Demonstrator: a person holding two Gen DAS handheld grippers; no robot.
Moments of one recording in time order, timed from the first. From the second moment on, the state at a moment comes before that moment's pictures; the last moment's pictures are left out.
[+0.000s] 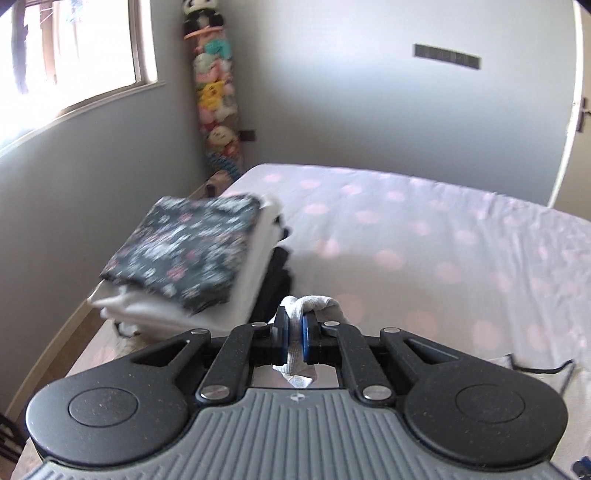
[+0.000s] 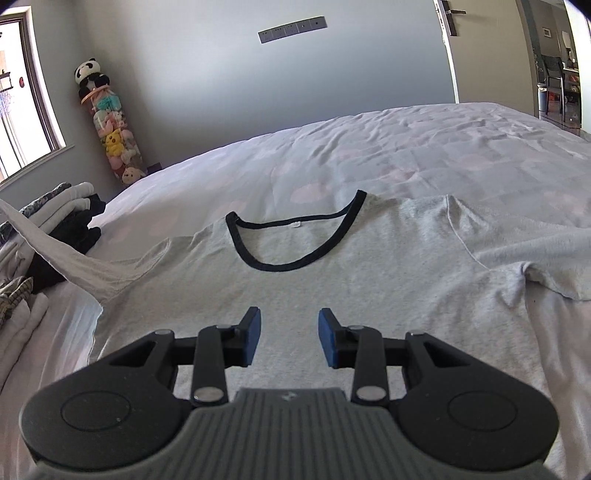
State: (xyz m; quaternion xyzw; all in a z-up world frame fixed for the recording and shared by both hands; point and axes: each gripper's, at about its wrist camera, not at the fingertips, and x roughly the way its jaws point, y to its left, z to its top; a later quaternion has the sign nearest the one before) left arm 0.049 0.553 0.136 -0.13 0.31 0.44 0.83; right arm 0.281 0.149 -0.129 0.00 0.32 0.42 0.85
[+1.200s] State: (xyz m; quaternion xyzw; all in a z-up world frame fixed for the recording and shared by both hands) left arm 0.363 0.300 -0.067 -0.15 0.48 0.06 0.86; right arm 0.360 0.109 -0.140 0.08 0.36 0.35 0.86
